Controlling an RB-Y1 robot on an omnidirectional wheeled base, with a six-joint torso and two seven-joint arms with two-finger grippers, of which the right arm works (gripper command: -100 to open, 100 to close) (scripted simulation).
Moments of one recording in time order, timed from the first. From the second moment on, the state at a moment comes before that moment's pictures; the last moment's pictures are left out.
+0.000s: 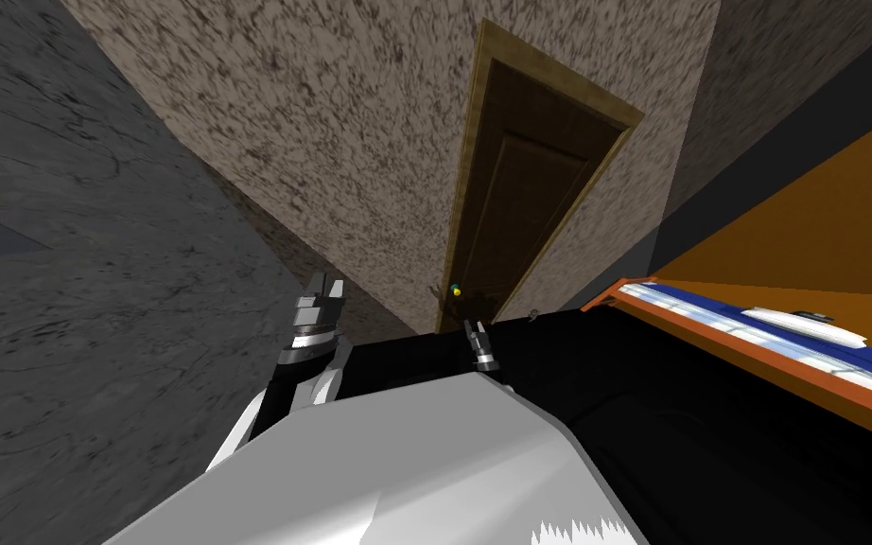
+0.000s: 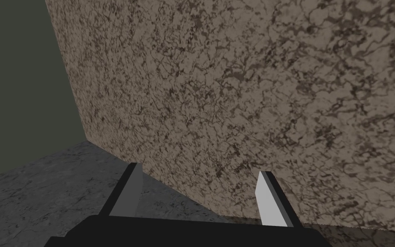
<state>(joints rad) 0.53 -0.11 -0.05 -1.53 0.14 -0.79 0.84</state>
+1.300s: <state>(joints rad) 0.54 -0.10 -0.05 -1.34 0.18 -0.88 1.08</state>
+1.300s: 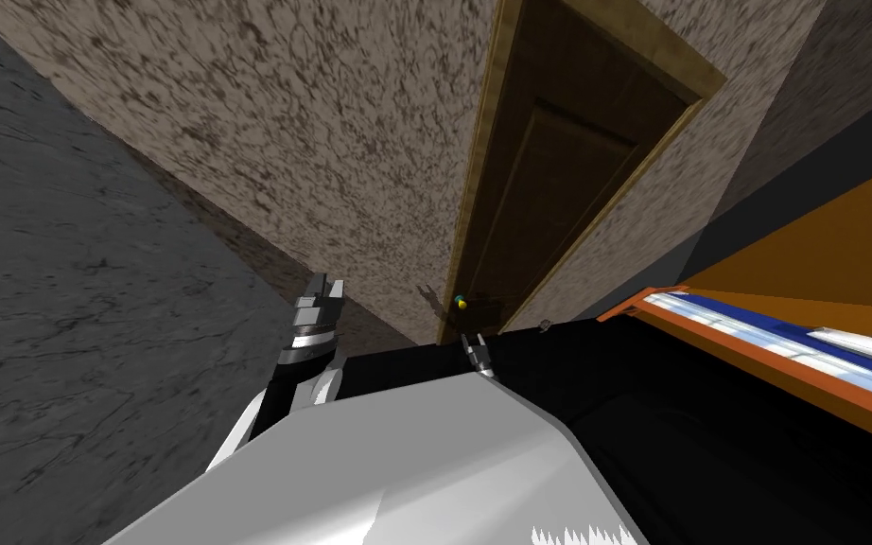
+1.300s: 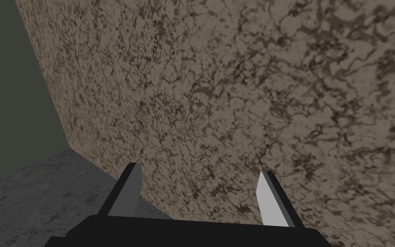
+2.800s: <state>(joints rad) 0.51 -0.14 -0.10 -1.10 0.18 -0.97 1.24</state>
